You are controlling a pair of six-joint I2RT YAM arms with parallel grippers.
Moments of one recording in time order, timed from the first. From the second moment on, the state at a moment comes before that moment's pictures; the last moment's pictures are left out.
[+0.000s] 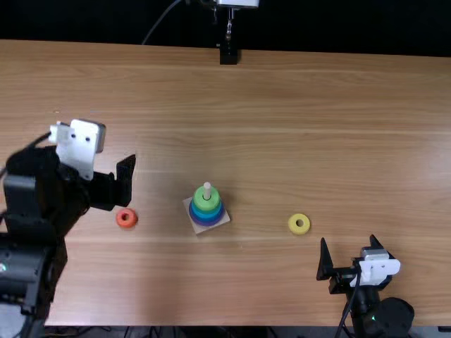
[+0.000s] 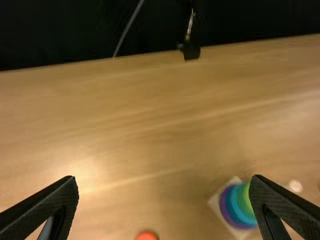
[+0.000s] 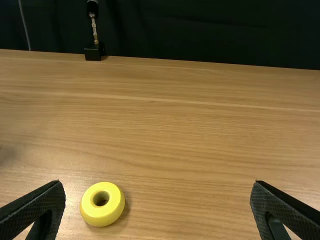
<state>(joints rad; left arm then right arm) -0.10 1.07 1.18 -0.63 0.15 0.00 -0.06 0.01 0.09 -0.28 -0.11 -0.11</state>
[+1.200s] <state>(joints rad) -0.06 0.05 0.13 -0.42 0.01 0.00 -0.06 0.01 0.09 -0.28 -0.11 -0.11</state>
